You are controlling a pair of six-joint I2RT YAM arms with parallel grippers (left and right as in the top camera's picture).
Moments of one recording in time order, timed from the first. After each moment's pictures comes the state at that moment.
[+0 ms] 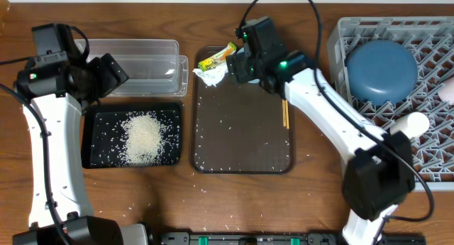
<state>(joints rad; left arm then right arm) 0.25 1.51 1.50 -1.09 0.10 -0.43 0.54 1.94 1.62 -0.54 0.01 0.23</state>
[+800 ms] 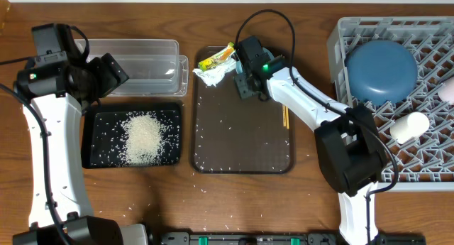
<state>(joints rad) 0.25 1.51 1.50 -1.09 0.10 -0.43 0.54 2.14 1.63 -0.66 0.09 0.18</state>
